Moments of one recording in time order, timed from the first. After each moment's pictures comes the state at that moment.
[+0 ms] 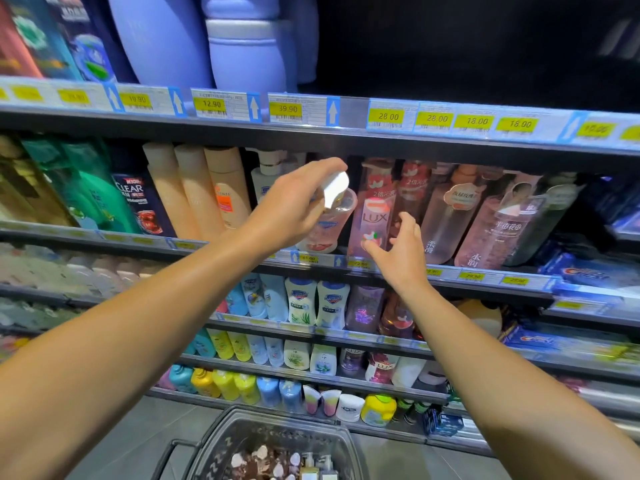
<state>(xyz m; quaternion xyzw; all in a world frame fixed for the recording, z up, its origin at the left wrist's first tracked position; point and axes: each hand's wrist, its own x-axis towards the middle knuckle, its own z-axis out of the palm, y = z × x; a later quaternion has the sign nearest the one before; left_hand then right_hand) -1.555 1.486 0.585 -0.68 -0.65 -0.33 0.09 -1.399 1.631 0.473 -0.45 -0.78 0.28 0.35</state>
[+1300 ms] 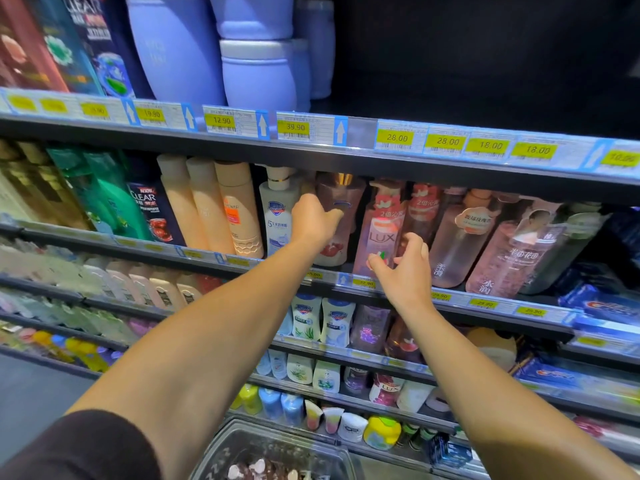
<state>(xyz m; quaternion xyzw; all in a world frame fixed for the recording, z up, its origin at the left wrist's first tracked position) -1.560 1.576 0.547 -0.30 -0.83 -0.47 -0.07 -1.403 1.634 0.476 -0.44 -0.77 0.30 0.36</state>
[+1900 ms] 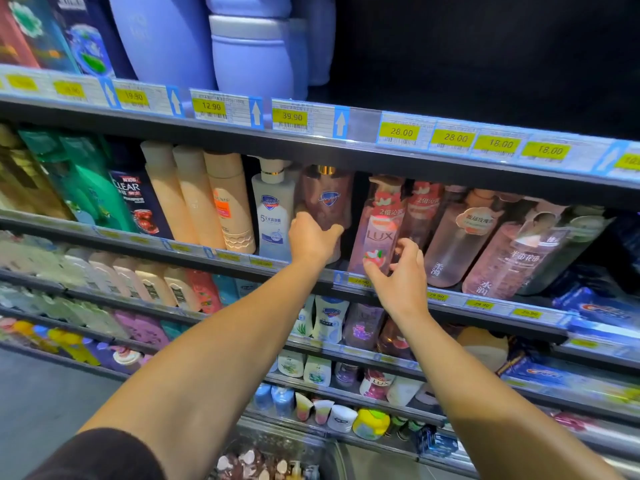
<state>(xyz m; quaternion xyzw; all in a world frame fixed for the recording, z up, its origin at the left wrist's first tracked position) -1.557 1.589 0.498 -0.22 -0.83 -0.50 -0.10 -1.403 1.634 0.464 -0.45 -0.77 0.29 0.34</state>
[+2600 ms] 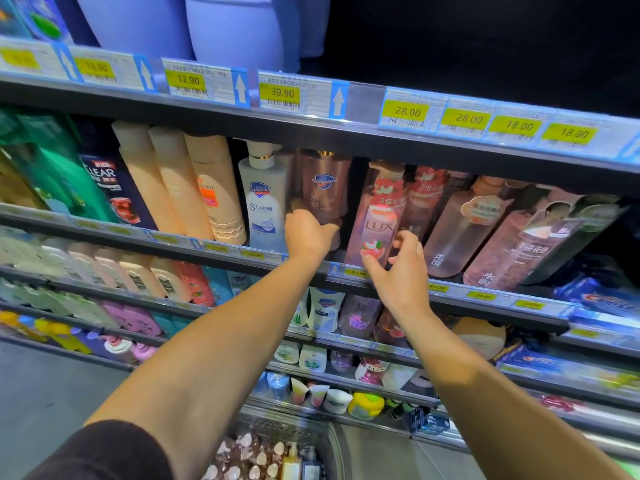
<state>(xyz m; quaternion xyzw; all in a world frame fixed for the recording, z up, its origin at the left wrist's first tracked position) -1.567 1.603 0.477 -0.23 -0.86 -0.44 -0.10 -1.406 1.641 0.454 -0.46 -0.78 0.27 0.32</state>
